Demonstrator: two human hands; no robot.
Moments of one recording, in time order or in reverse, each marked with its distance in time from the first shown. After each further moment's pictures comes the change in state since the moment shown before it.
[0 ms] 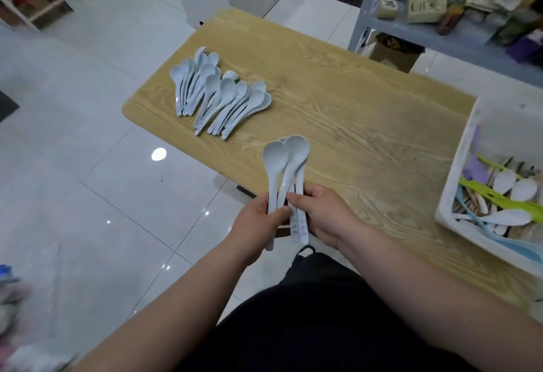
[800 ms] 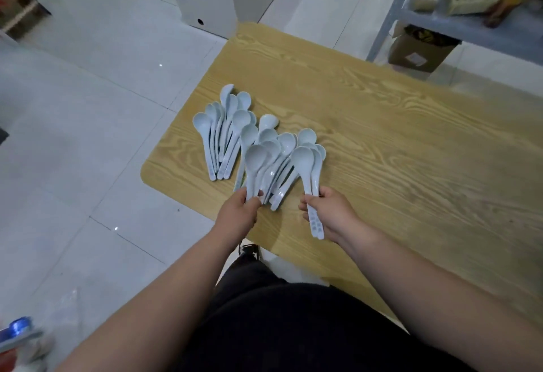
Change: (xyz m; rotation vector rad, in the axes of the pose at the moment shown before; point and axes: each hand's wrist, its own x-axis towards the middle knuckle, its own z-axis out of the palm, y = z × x) left_hand 0.218 0.093 -0.218 0.358 0.212 -0.099; right_hand 0.242 -0.086 0.103 0.058 0.276 0.175
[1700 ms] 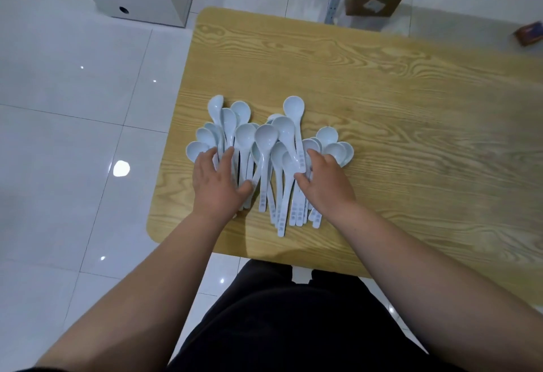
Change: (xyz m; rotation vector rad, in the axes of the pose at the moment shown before) left_hand 0.185 0.003 -0.103 0.869 0.102 0.574; right_hand 0.073 -0.040 0.095 -0.909 0.351 -0.334
